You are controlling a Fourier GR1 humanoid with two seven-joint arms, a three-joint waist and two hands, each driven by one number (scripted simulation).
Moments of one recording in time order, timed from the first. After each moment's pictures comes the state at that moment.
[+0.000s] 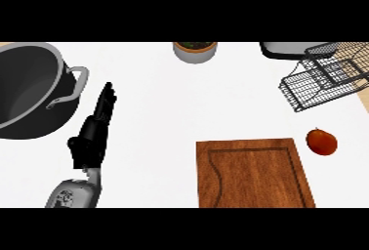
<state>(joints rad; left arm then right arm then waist) -0.15 0.07 -0.12 -1.55 -0.12 0.23 0.05 -0.21 -0.83 -0.43 -1.87 0.68 0.64 0.06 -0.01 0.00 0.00</state>
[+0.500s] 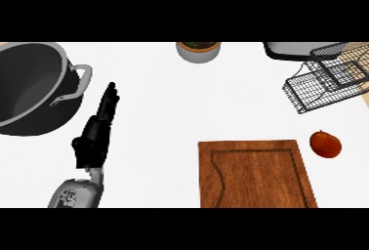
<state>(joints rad) -0.15 0.06 -0.13 -1.55 -0.13 0.22 0.04 -0.52 -0.82 -0.45 -1.66 0.51 0.76 0.21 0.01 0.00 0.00</state>
